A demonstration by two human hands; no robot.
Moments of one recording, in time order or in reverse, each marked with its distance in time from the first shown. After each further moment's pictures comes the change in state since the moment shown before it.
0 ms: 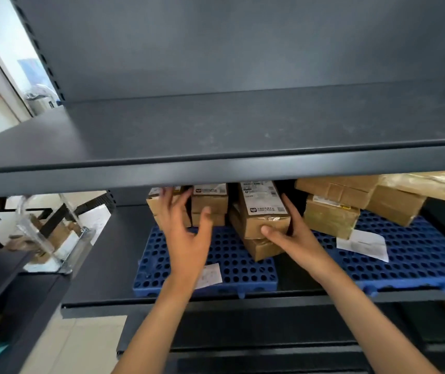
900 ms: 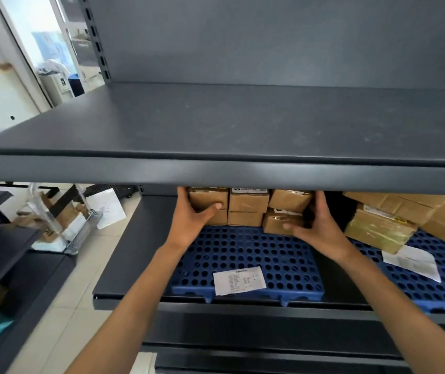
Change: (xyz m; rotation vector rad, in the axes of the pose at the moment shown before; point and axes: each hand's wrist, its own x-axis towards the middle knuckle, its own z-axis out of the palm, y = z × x) left_hand 0.070 -0.123 -0.048 -0.159 -0.364 -0.386; right_hand 0.065 0.004 0.026 -0.395 0.048 -0.165
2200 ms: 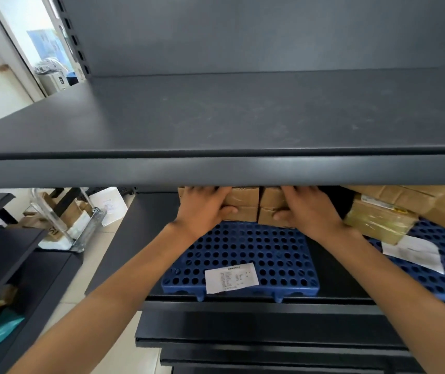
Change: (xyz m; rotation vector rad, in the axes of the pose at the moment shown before) left_hand 0.011 0.046 0.029 1.233 -0.254 0.587; right_hand 0.022 -0.038 0.003 -1.016 -0.065 -0.193
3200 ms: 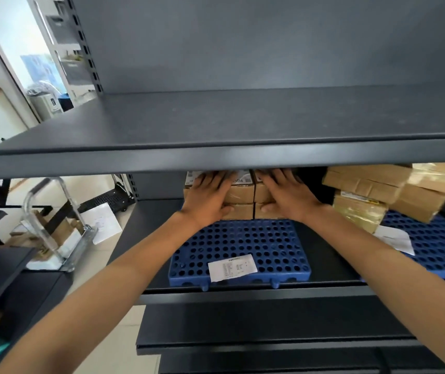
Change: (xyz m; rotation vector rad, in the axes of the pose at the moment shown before) left_hand 0.008 0.000 -0.001 -0.005 -0.055 0.077; right_hand 0.018 0.001 -0.003 -0.037 -0.003 -0.059
